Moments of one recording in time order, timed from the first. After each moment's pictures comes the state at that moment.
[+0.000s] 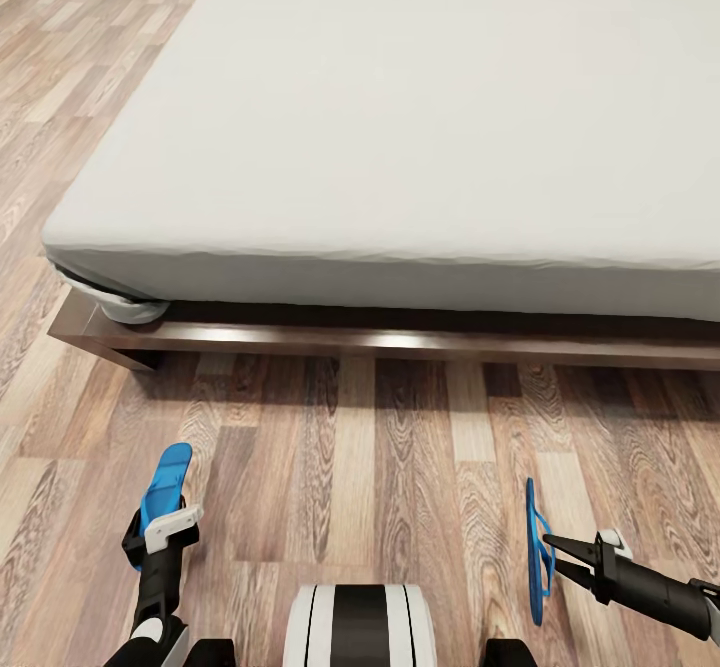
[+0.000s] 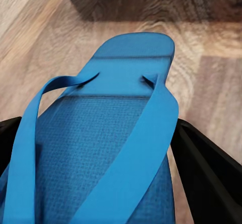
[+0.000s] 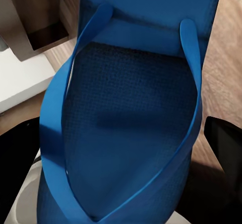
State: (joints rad) left arm -0.38 0.08 0.02 -0.53 0.05 -0.73 0.35; right arm -0.46 -0.50 -0.04 -0.44 -0.46 0.72 1.47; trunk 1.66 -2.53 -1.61
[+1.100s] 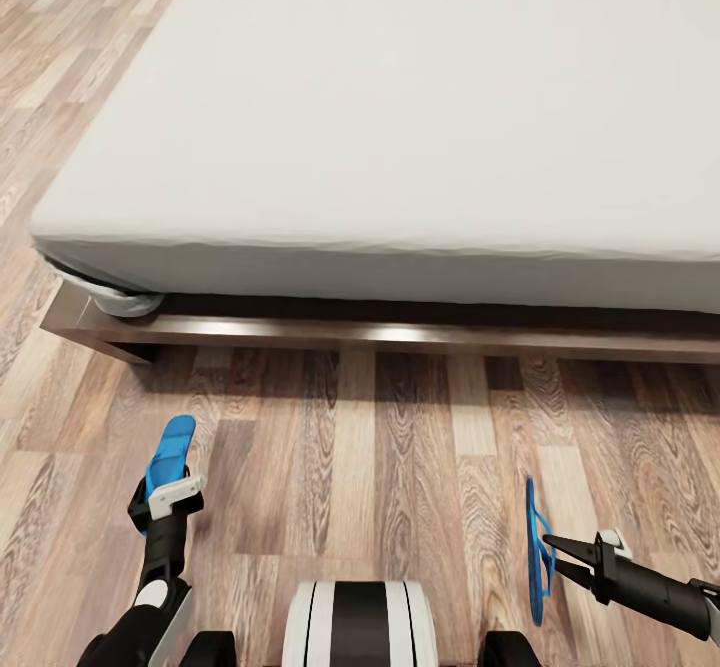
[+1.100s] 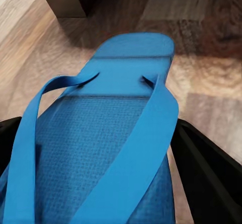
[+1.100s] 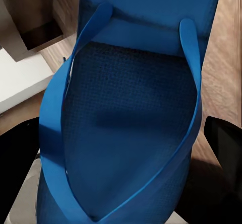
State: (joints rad) left arm -0.38 0.08 0.02 -0.72 0.05 -0.60 0.34; right arm -0.46 -0.50 -0.03 -0.44 -0.46 0.72 1.47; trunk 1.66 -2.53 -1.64
